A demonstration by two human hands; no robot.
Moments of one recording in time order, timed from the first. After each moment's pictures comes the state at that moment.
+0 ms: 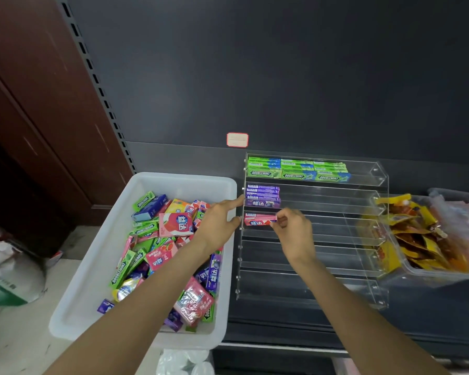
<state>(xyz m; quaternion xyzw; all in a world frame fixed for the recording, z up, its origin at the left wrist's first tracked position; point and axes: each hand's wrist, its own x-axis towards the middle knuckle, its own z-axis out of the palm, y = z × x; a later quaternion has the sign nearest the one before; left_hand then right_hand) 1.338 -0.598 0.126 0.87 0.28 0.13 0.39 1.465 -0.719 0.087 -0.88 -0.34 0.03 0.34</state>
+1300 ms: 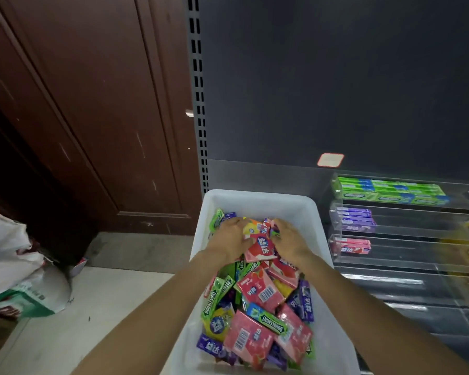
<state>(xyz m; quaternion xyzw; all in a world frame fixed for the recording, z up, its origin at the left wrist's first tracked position) 1.248 -0.433 0.082 0.92 0.28 -0.03 0.28 1.371 -0.542 0.066 -0.89 -0.37 0.21 0.19</state>
